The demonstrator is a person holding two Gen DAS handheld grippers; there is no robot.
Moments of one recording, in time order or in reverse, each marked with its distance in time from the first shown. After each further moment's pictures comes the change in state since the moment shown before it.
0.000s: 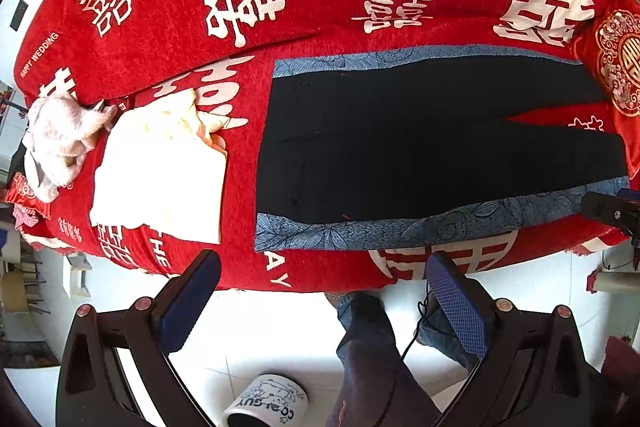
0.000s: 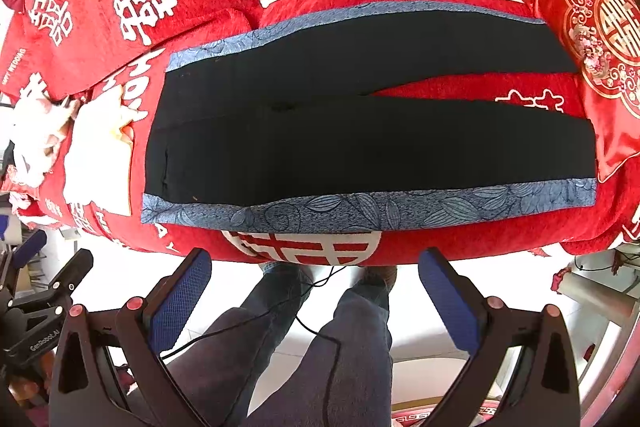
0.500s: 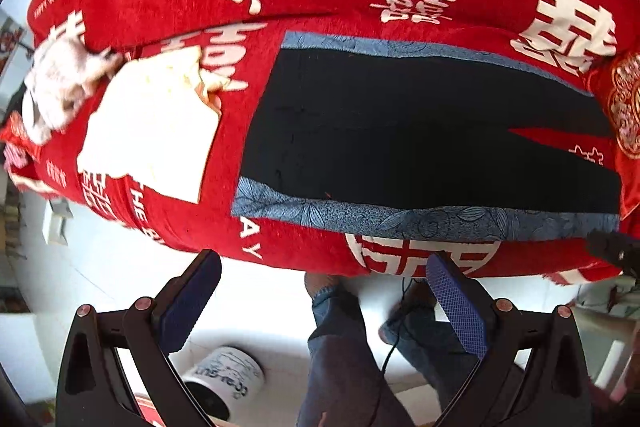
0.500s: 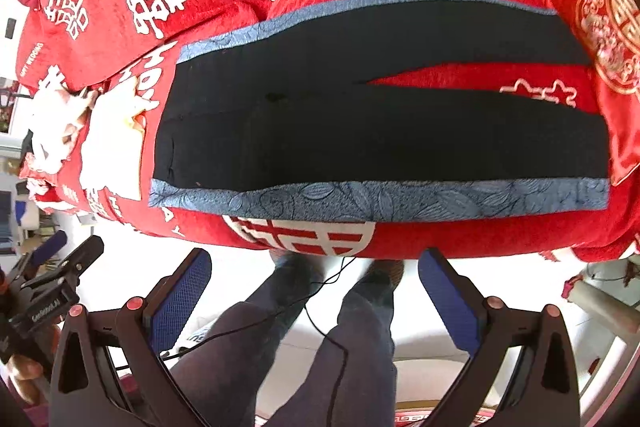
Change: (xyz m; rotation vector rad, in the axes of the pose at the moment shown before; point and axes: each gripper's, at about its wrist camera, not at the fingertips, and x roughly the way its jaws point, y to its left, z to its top) left arm 0.013 -0.005 -0.015 -0.179 0.069 -0.042; right arm 0.006 -0.038 -0.007 -0.026 0.038 0.094
